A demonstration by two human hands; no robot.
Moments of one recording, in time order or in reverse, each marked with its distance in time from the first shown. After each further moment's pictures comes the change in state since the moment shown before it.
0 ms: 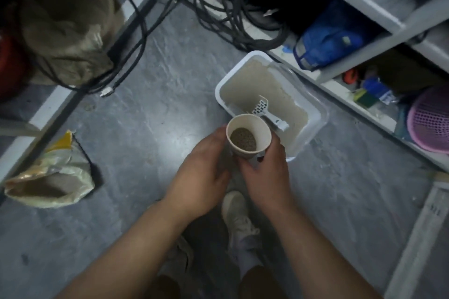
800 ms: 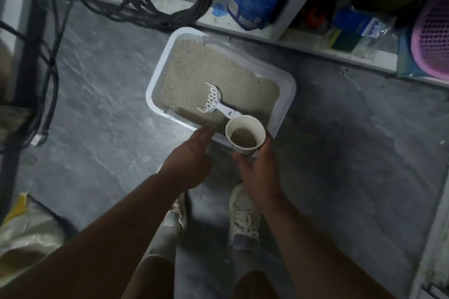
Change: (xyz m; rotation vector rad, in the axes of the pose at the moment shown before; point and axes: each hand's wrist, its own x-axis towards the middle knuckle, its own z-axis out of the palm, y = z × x) left_hand 0.163 -0.084 0.166 0.521 -0.546 -0.217; right_hand 0.097 0.189 -0.038 0.141 0.152 0.287
